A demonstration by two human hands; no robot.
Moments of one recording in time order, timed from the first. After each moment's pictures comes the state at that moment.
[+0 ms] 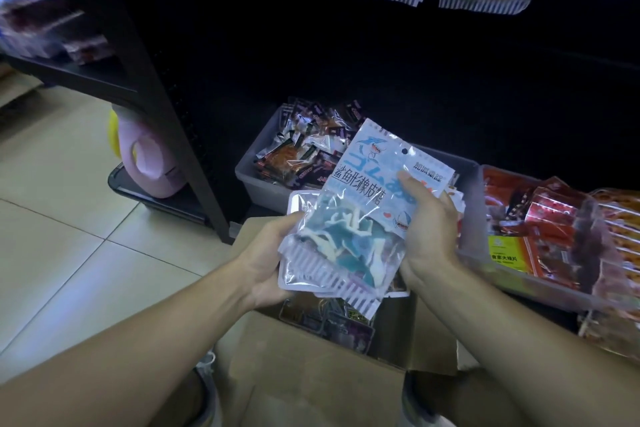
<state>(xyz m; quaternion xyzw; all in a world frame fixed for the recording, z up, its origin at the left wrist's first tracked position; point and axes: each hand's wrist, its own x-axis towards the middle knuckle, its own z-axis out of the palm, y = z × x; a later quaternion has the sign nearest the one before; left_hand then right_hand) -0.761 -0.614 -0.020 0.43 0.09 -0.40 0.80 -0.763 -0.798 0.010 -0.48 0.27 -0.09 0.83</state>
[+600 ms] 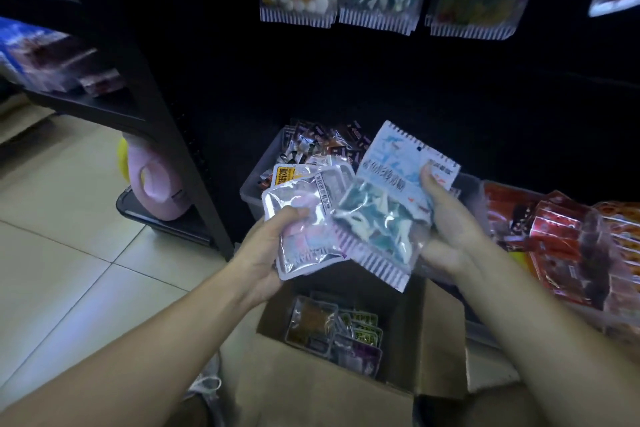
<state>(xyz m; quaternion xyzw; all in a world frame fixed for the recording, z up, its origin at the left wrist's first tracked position) -0.736 -0.609 -0.004 0.48 0.17 -0.21 0.84 -0.740 -0.839 0.034 -0.42 0.24 0.09 0.87</state>
